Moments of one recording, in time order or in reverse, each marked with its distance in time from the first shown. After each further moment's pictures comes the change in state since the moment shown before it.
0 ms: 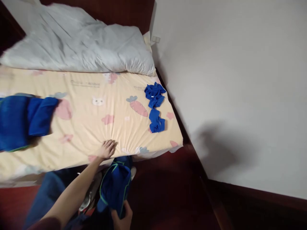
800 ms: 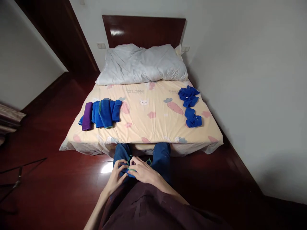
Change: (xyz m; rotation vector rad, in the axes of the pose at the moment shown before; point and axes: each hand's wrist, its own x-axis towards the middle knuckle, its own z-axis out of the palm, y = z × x) left_hand -0.326 0.113 -0.255 -0.566 0.140 -0.419; right_hand -0.068 -0.183 0.111 -0.628 -0.936 -0.907
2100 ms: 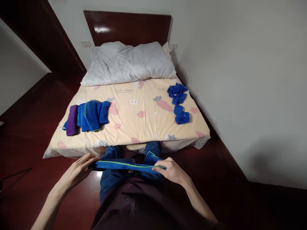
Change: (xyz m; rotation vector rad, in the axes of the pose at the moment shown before) left_hand 0.068 0.081 -0.126 0.693 -0.121 0.443; right_hand -0.142 0.046 -0.121 0.059 0.379 0.093
